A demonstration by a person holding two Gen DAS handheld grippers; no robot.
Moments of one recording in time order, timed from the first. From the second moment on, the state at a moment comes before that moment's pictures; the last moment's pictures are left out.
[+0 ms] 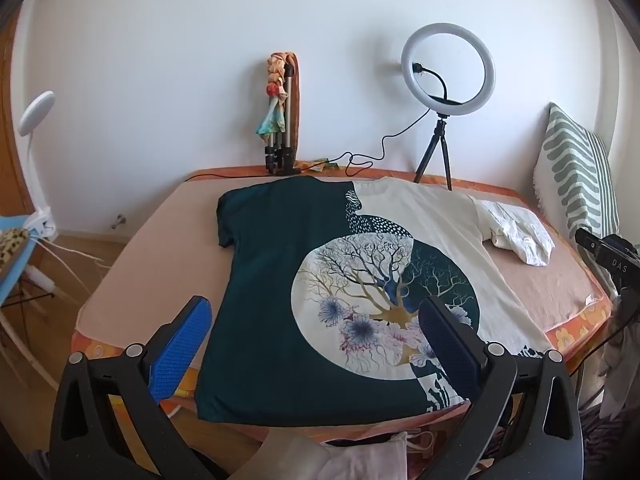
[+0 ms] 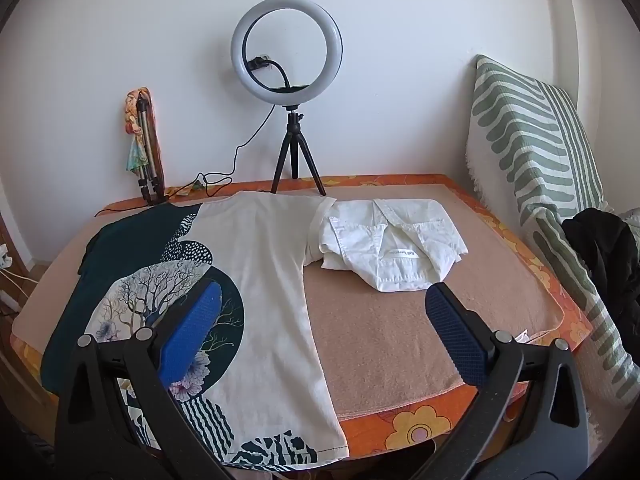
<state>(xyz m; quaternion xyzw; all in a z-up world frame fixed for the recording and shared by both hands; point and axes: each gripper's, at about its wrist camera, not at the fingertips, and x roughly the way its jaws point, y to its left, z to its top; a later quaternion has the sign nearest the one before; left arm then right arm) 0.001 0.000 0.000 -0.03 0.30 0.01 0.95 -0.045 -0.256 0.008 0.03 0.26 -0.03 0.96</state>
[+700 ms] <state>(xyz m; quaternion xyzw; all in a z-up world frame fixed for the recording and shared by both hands) 0.001 0.008 0.002 -0.04 0.30 0.02 0.95 -0.045 -0.246 0.007 0.03 0.26 -0.03 0.96</state>
